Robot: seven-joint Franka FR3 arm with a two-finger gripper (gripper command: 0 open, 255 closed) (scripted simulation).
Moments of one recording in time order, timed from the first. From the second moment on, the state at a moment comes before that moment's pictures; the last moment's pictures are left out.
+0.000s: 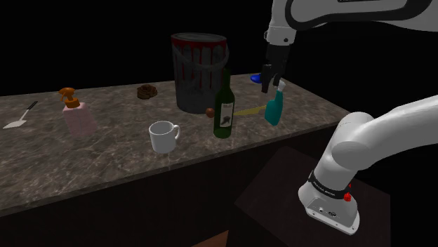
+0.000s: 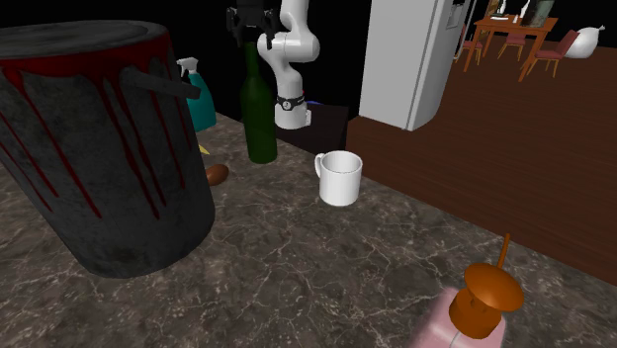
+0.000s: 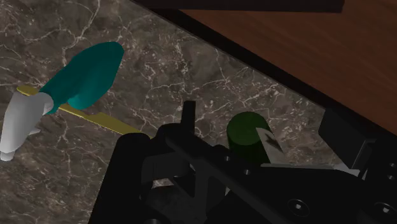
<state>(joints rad) 0.02 -0.76 -0.03 -2.43 -0.04 1.64 0.02</state>
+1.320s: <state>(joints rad) 0.12 -0.18 0.20 -2.15 0.04 1.92 0.31</state>
